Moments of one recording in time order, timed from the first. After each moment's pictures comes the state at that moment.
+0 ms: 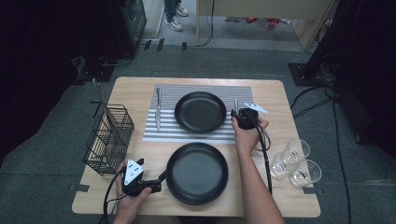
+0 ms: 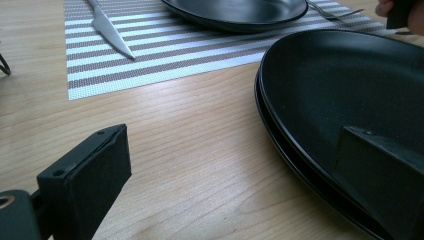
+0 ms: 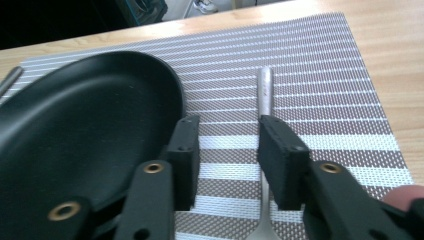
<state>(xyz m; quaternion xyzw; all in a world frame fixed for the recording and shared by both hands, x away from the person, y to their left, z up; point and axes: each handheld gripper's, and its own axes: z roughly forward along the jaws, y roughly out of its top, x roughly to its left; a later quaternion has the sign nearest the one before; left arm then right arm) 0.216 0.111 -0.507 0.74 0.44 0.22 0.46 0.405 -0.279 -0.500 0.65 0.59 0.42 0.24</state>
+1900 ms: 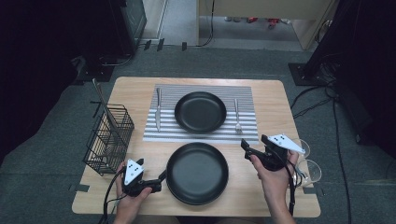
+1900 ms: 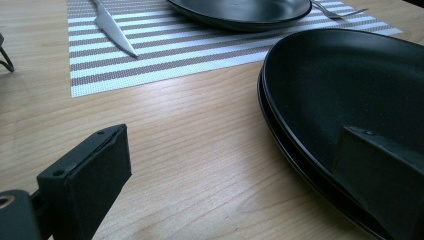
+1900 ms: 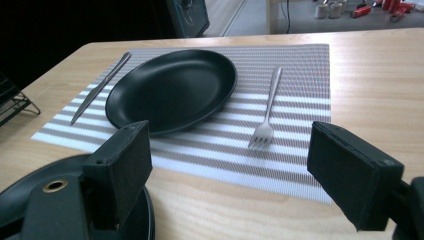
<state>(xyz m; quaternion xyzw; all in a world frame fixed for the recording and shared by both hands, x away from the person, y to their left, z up) 0.216 0.112 -0.507 0.74 0.45 0.22 0.46 0.236 -0.307 -0.427 0.57 0.63 0.47 0.25</state>
